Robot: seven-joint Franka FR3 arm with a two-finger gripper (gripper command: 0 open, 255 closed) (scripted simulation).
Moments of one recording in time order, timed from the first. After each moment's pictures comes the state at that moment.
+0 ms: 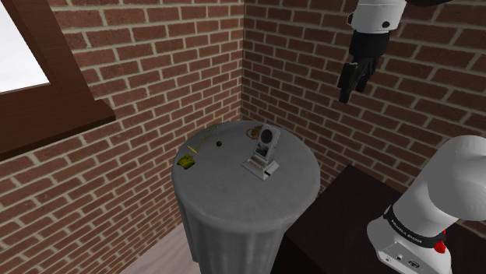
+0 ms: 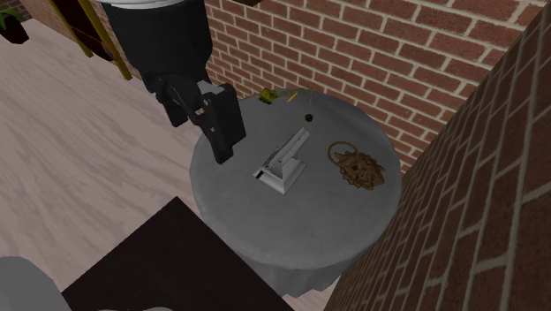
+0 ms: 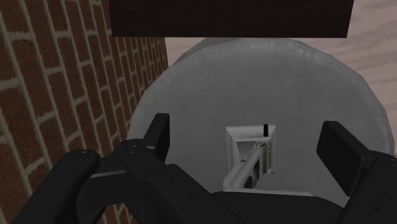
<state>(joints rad) 0.02 -0.81 0.06 -2.39 -0.01 1.52 0.09</state>
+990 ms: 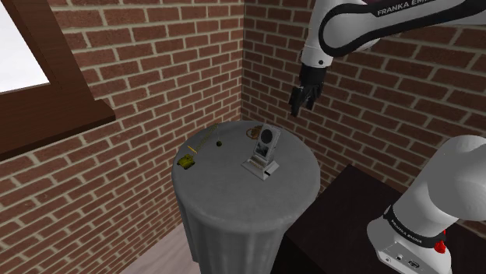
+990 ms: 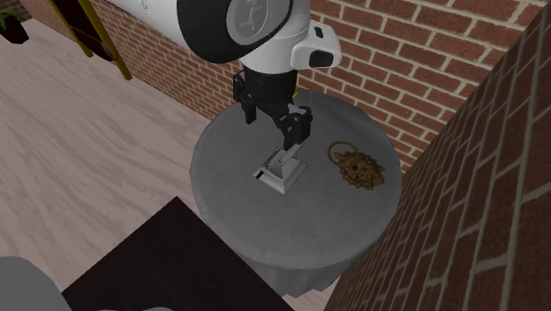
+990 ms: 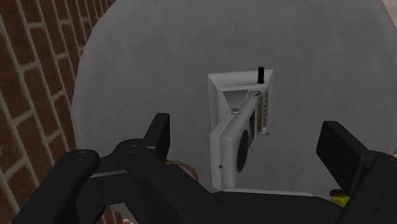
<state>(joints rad) 0.02 -0.42 0.00 -2.41 0.05 1.99 0.02</state>
